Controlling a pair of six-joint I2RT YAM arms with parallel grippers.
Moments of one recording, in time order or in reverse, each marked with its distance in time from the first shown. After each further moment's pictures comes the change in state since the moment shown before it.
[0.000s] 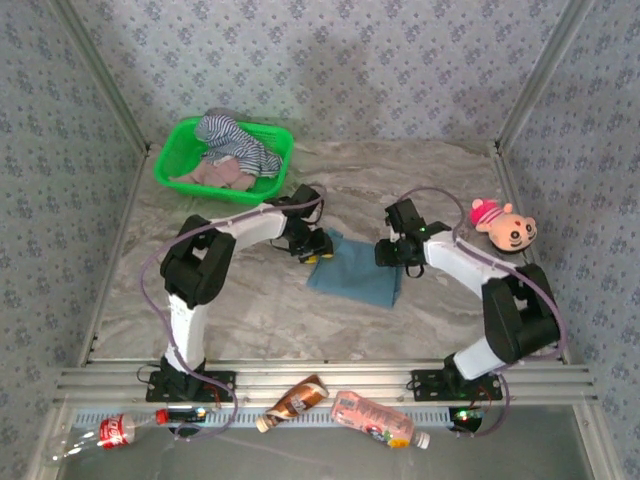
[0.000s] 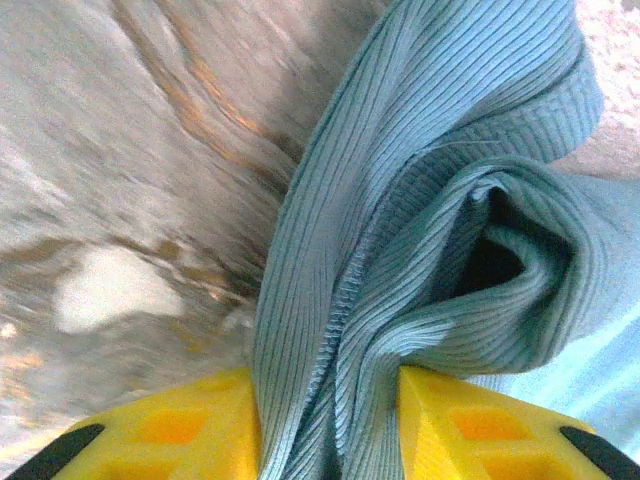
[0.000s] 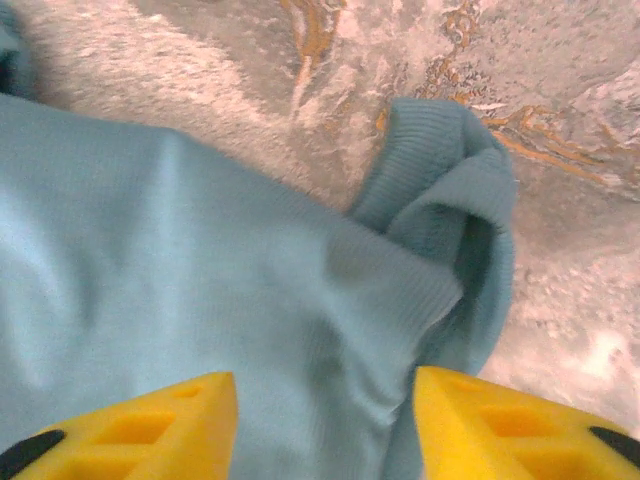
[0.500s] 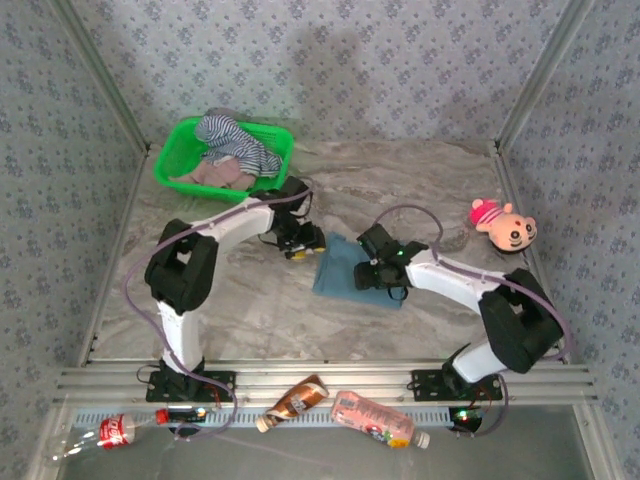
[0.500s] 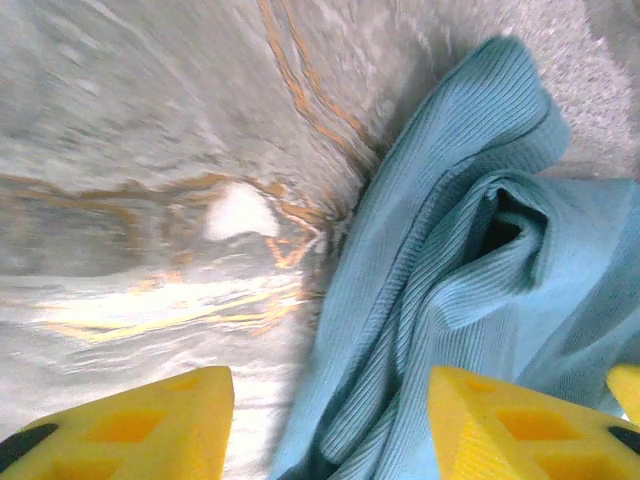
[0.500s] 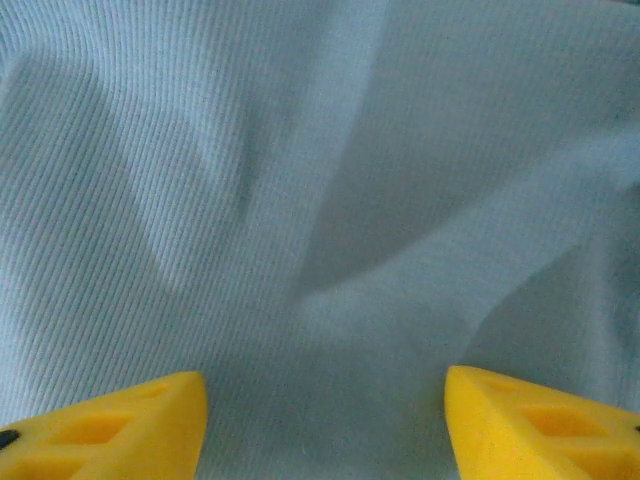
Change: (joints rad) left arm 0.074 -0.112 0.013 -0.151 -0.039 0.071; right arm 0.237 0.024 -0.088 0.055 0.086 0.143
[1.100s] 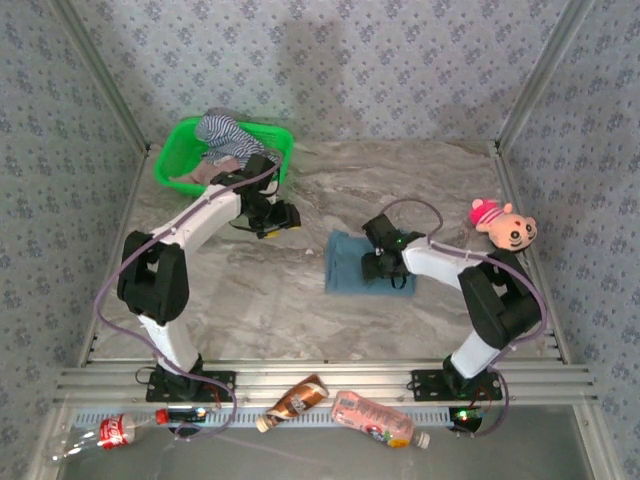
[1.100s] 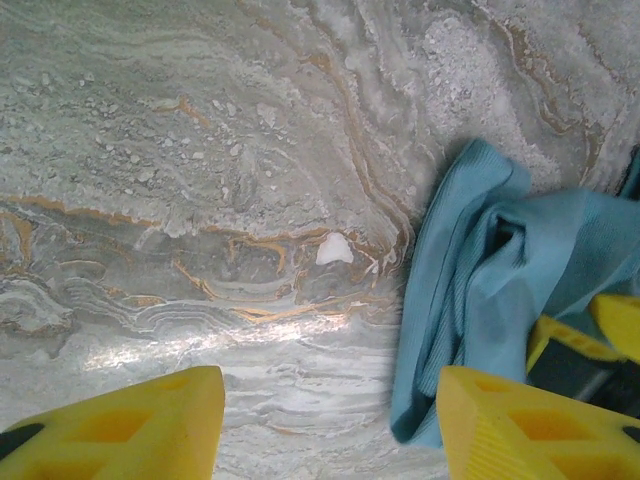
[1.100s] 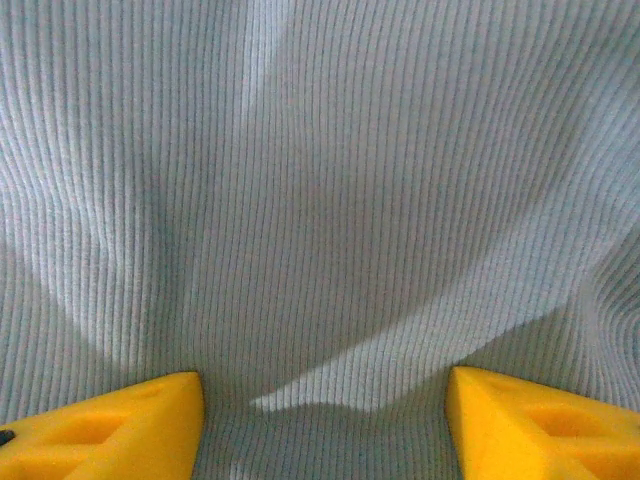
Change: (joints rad) left arm 0.136 -0.128 0.038 -0.110 -0.034 0.129; right arm -0.130 0.144 0.069 0.045 0.046 -0.103
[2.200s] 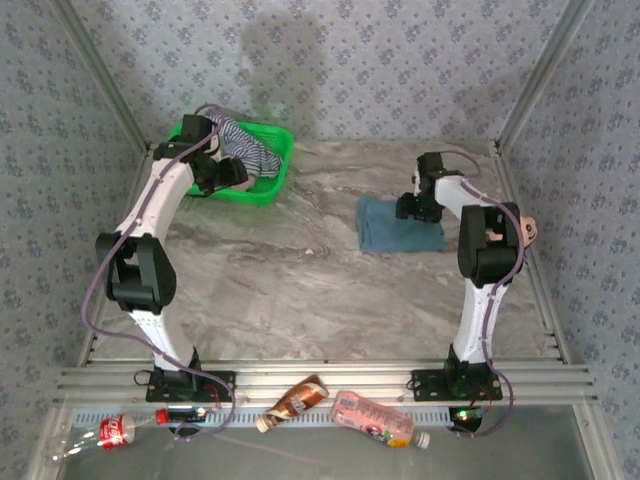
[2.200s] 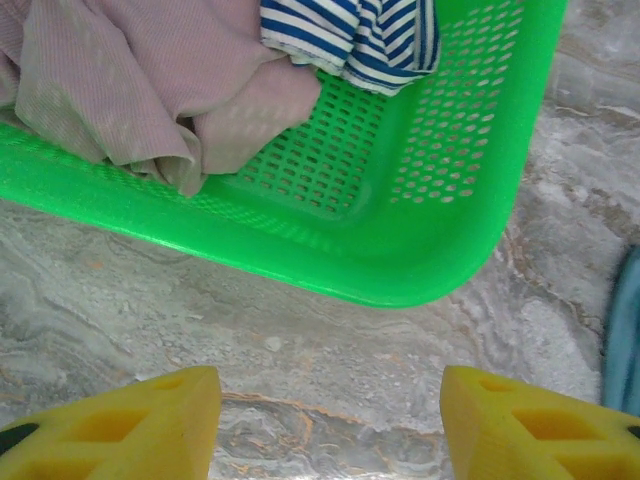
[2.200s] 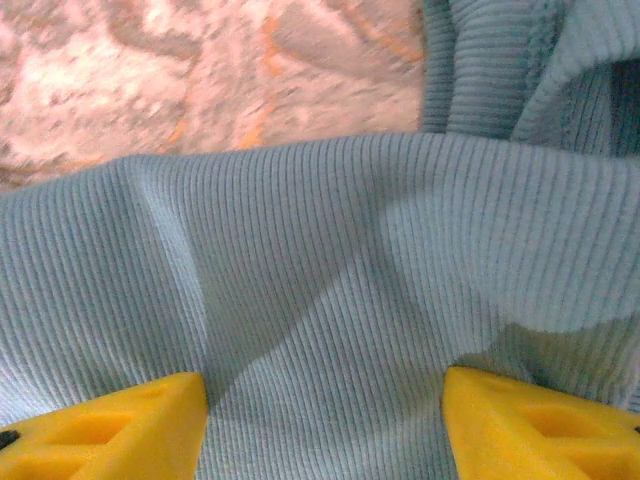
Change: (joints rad) left arm 0.306 0.049 0.267 -0.044 -0.135 0.227; right arm -0.459 0.430 0.619 -0.195 -0.208 -0.206
